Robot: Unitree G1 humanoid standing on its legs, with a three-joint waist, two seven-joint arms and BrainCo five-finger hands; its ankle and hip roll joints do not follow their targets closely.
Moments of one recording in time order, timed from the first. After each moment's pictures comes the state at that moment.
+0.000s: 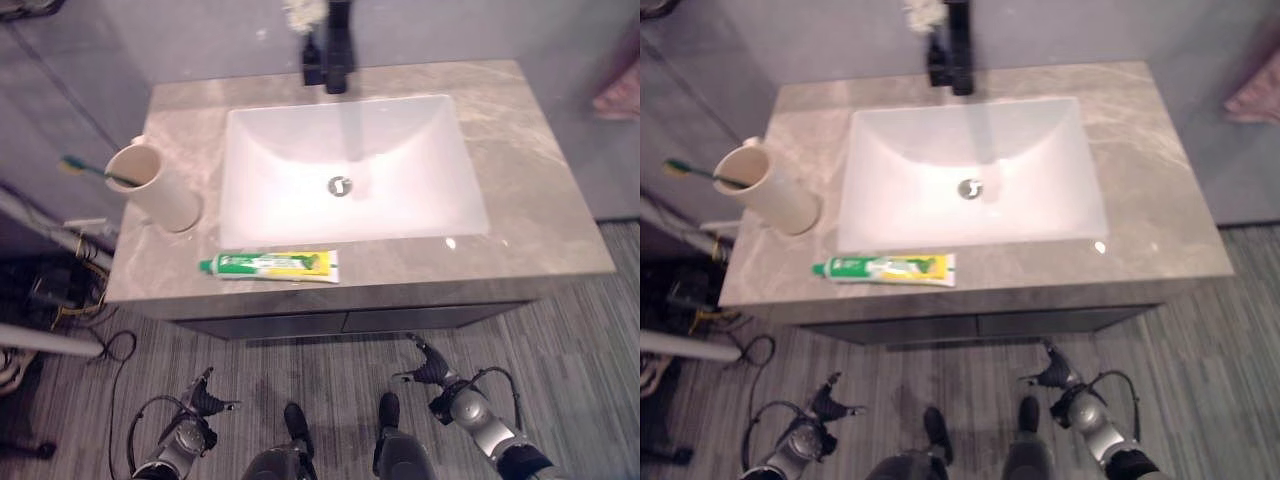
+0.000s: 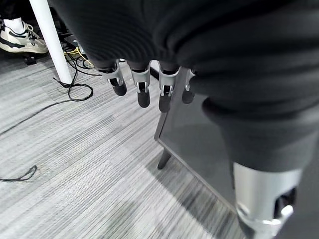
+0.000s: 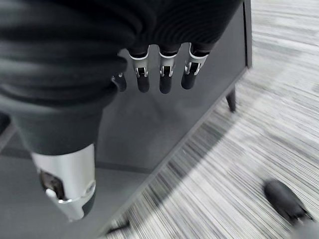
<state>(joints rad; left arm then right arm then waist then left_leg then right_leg) -0.11 0.40 -0.31 1.01 0.20 -0.14 0.31 -0.12 -0.40 0.42 0.74 -0.12 -0.11 -0.13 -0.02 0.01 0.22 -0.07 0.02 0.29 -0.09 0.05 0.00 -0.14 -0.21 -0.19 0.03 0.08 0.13</state>
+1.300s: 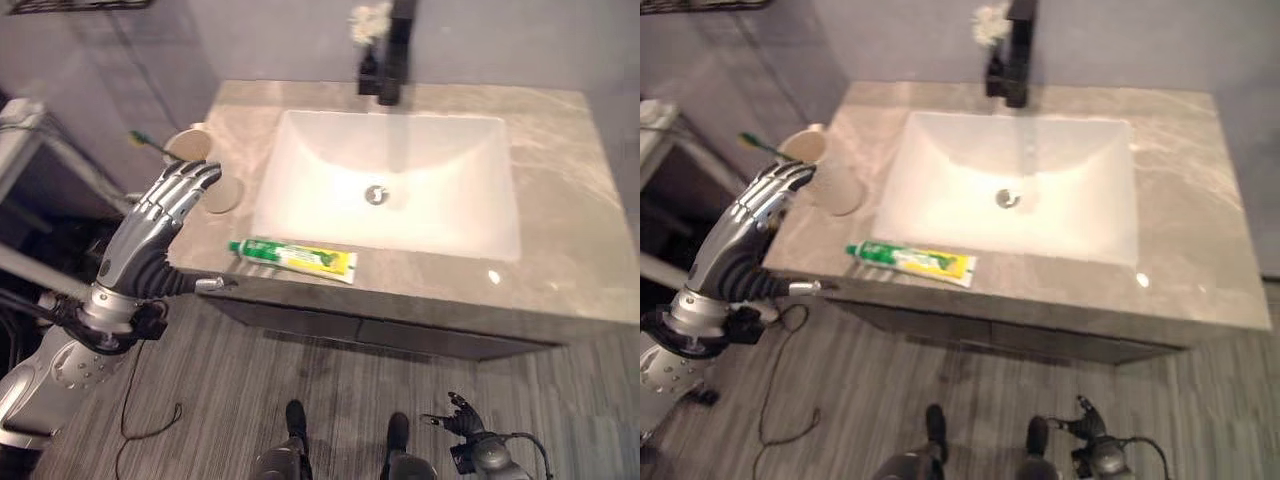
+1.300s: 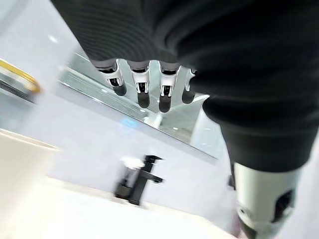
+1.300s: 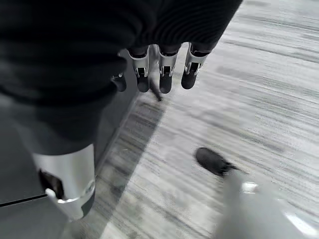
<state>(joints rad) 0.07 1.03 0.05 -0.34 0.20 -0.41 0.35 -0.02 -0.35 0.28 1.02 0.03 -0.11 -0.15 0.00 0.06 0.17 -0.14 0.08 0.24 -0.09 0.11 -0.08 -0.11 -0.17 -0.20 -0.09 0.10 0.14</state>
